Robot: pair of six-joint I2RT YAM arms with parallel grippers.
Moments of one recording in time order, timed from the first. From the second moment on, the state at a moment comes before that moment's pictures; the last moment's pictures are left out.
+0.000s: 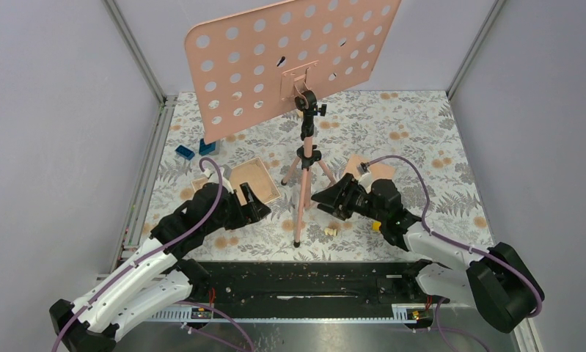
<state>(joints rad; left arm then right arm) -0.69 0.69 0.65 -0.60 -0.03 -0.89 0.59 1.11 0.35 0.48 -0.41 1.27</state>
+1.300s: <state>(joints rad) -0.69 0.70 0.69 -0.66 -0.06 -0.89 0.67 1.57 0.43 0.79 -0.26 1.45</state>
